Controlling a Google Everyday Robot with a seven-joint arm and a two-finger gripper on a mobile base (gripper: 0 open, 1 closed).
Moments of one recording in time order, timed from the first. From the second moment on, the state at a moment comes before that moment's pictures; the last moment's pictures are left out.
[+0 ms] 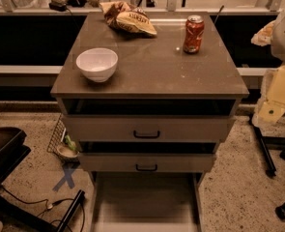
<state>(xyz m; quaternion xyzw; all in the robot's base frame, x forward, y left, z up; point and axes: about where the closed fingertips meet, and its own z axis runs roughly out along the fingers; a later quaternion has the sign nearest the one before) 0.438 -0.216 0.978 -0.60 0.78 -0.04 0.16</state>
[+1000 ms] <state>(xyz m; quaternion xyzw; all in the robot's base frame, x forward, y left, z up) 0.462 -0.239 0.963 -0.56 0.79 -0.02 0.26</state>
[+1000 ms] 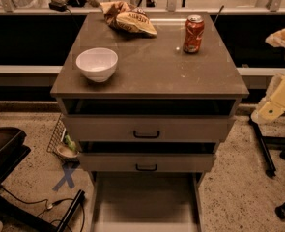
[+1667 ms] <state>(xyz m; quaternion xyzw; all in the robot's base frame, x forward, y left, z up) 0.559 -0.249 0.985 -0.48 0.72 0.03 0.51</state>
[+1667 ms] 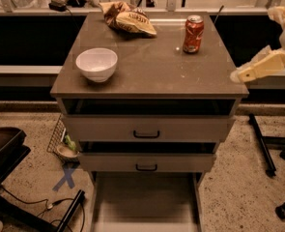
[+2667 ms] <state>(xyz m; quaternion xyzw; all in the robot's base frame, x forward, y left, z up) 0.592 -0.241 0.987 -0.44 0.71 0.04 0.55</state>
